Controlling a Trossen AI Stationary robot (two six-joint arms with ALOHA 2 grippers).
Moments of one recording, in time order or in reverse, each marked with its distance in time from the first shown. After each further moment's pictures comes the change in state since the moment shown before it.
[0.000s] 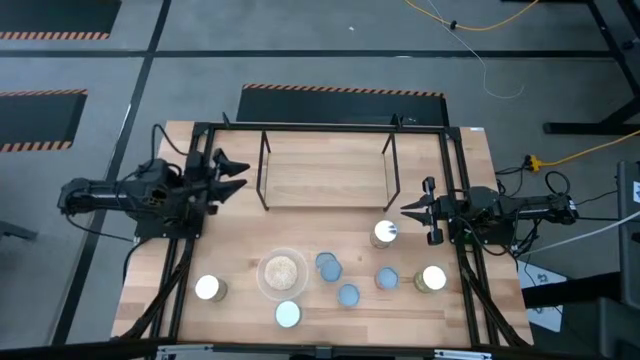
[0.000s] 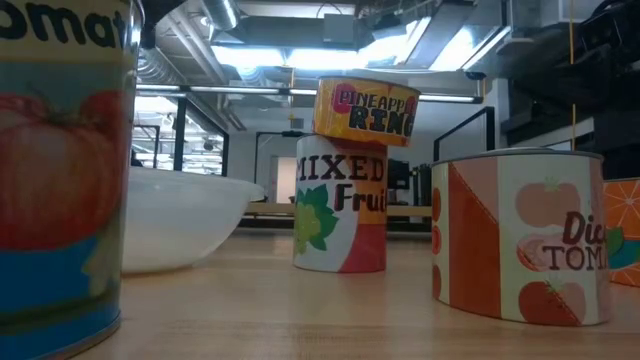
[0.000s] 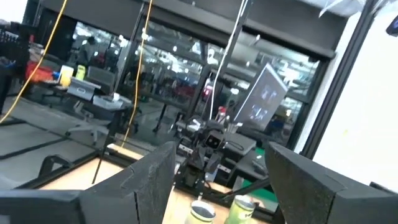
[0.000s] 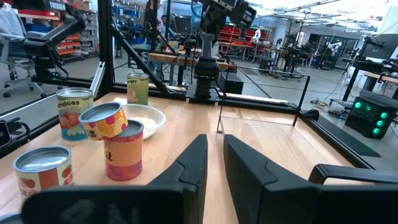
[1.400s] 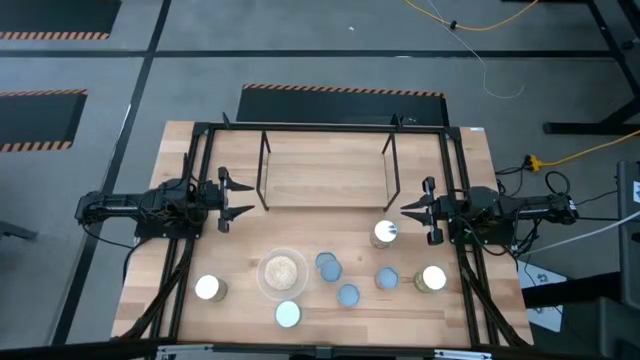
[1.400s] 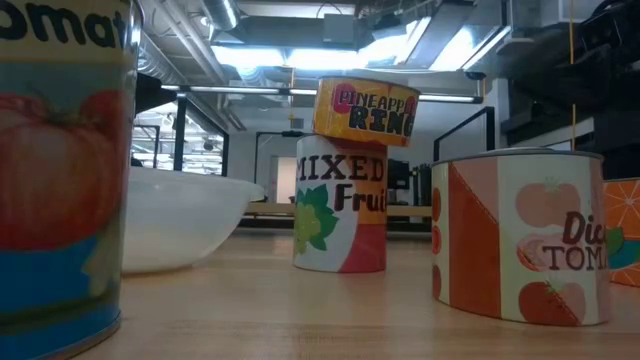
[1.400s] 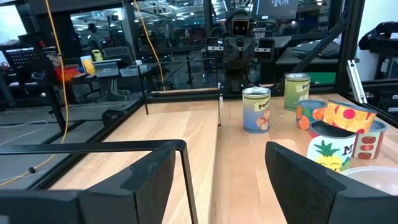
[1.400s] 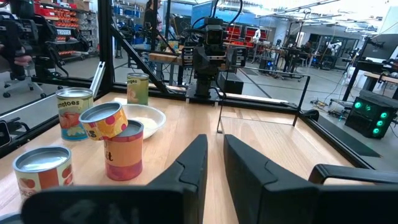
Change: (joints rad) left arm 0.001 -0.404 -0.374 -0.297 0.010 0.438; right arm 0.000 0.000 0.000 0.000 0.000 0.000
